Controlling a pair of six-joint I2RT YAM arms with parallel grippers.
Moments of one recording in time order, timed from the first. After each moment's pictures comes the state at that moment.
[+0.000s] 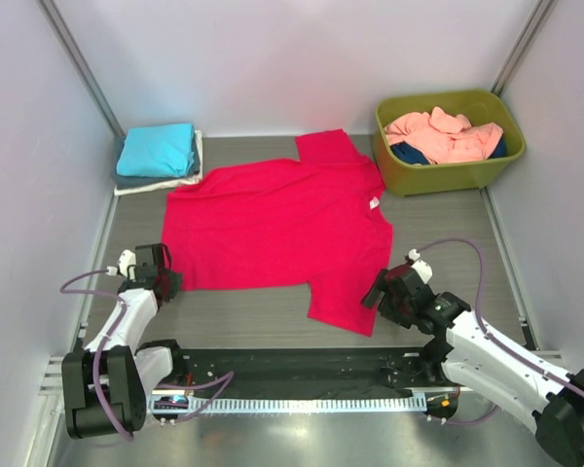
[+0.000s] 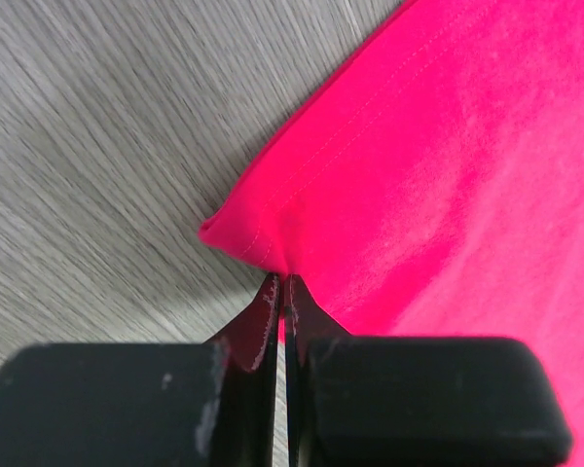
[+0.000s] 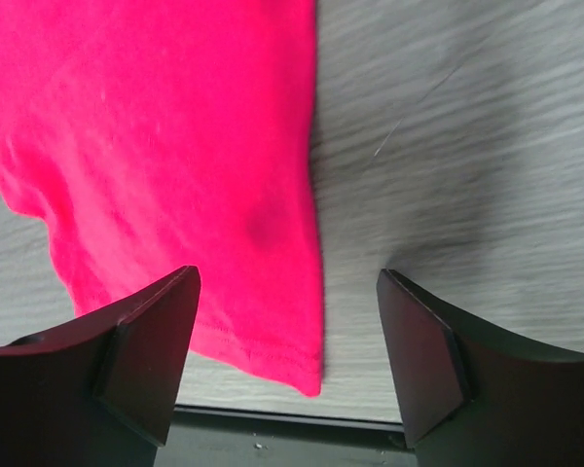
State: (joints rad) left arm 0.12 1.03 0.39 -0.35 -0.19 -0.96; right arm 0.59 0.74 0.34 -0.58 0.16 1.01
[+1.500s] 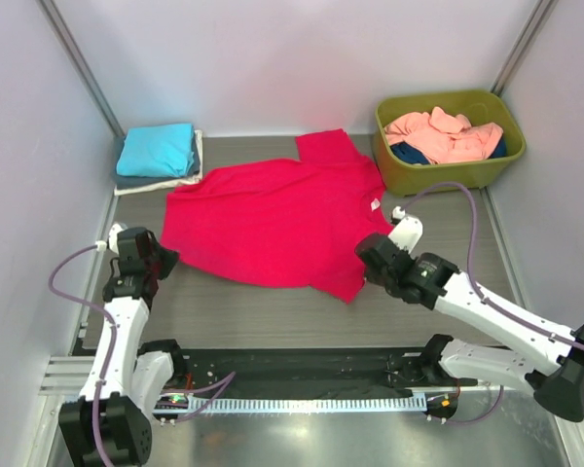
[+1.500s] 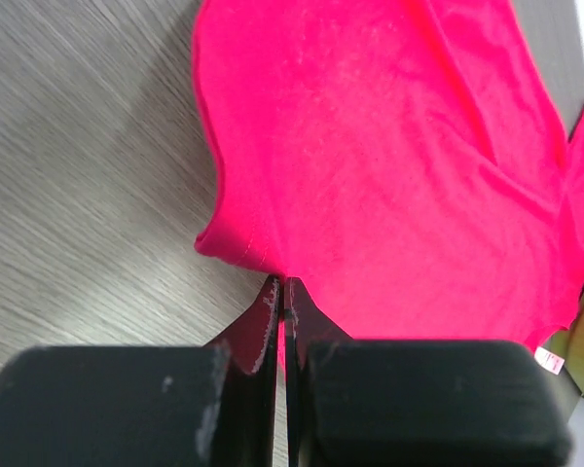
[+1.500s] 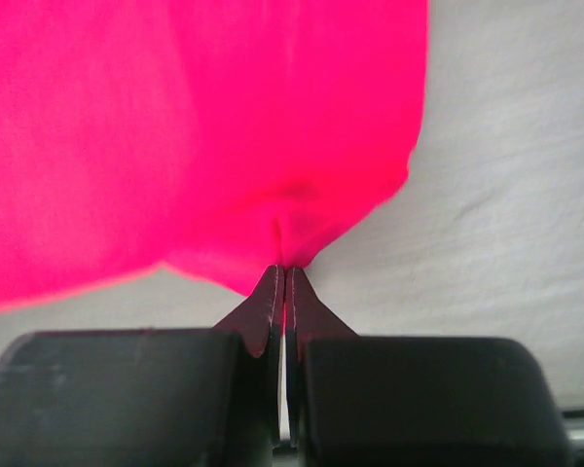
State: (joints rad) left arm 0.12 0.81 0.55 -0.43 -0.04 -0.88; right arm 0.87 0.99 0.84 -0.83 0.58 1.05
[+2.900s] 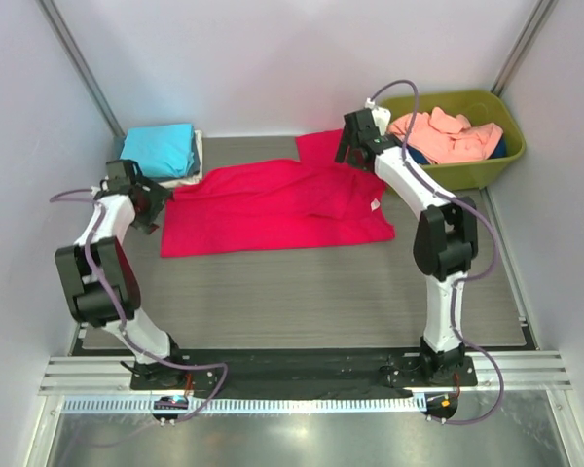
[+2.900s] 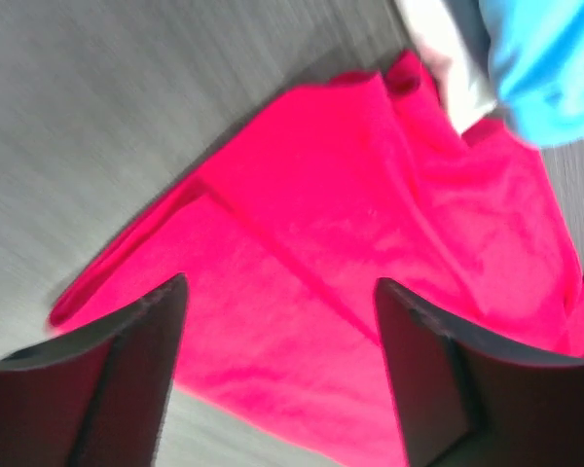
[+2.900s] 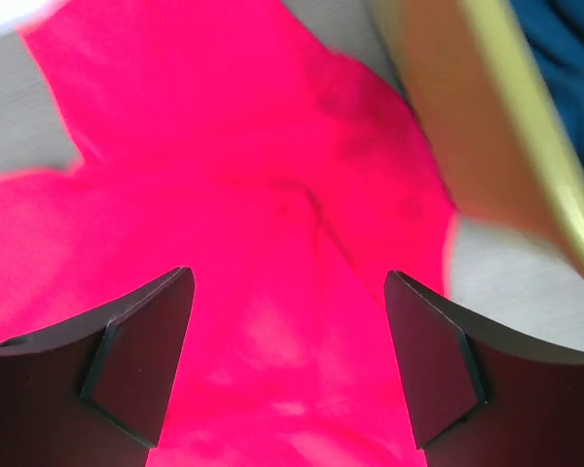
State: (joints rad) left arm 0.24 1.74 1.26 -0.49 0.04 -0.85; right arm 0.36 2.13 1.97 -0.61 0.41 0.52
